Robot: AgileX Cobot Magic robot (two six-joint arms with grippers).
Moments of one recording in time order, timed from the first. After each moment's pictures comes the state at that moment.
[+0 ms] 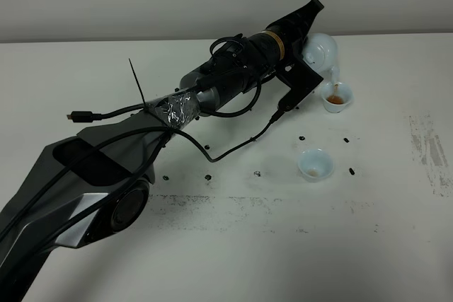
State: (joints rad) left arm -0.64 2.69 -2.38 0.50 0.13 1.59; right arm -0.03 -0.01 -0.52 0.16 1.10 -0.01
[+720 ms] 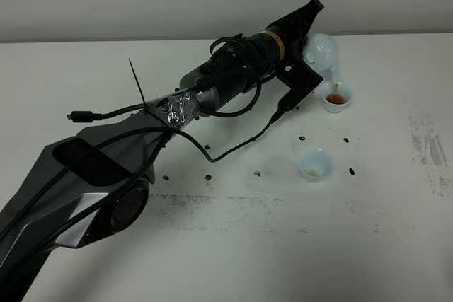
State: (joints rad) left arm -0.64 2.69 -2.38 0.50 0.13 1.59; right arm -0.03 -0.01 -0.52 0.16 1.10 -0.01
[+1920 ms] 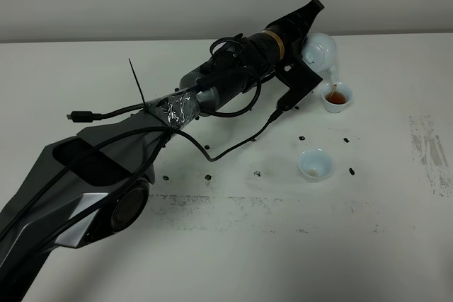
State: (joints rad) left arm -0.64 2.69 -2.38 0.51 0.13 1.59; right arm -0.03 -0.01 -0.52 0.16 1.10 -0.01
